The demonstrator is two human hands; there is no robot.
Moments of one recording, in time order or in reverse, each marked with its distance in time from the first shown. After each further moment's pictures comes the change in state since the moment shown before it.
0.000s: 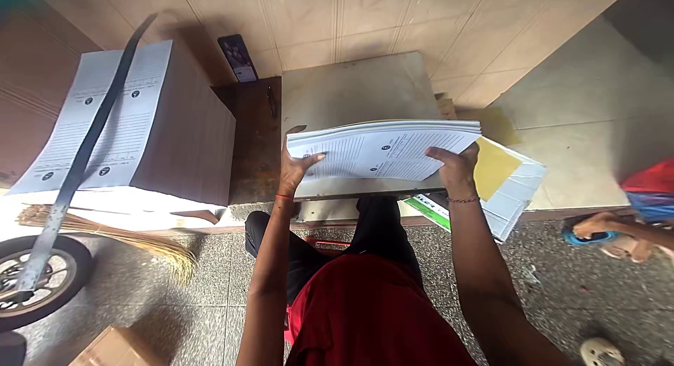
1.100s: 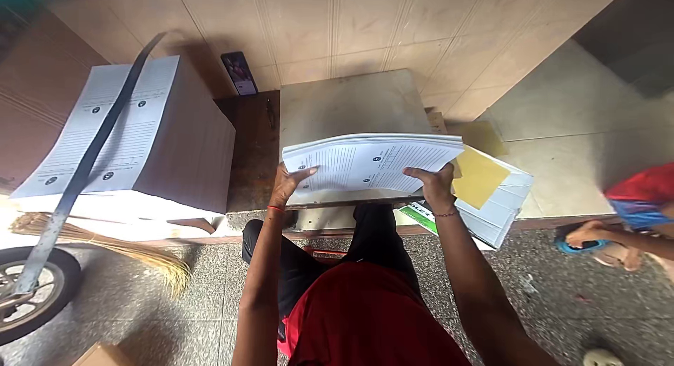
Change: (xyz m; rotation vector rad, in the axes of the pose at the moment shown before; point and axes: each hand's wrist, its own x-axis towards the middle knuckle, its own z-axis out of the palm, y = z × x) left_hand -0.021 0.009 -0.017 0.081 -0.069 -0.114; right_hand -0.027 0.006 0.007 -0.130 0.002 0.096
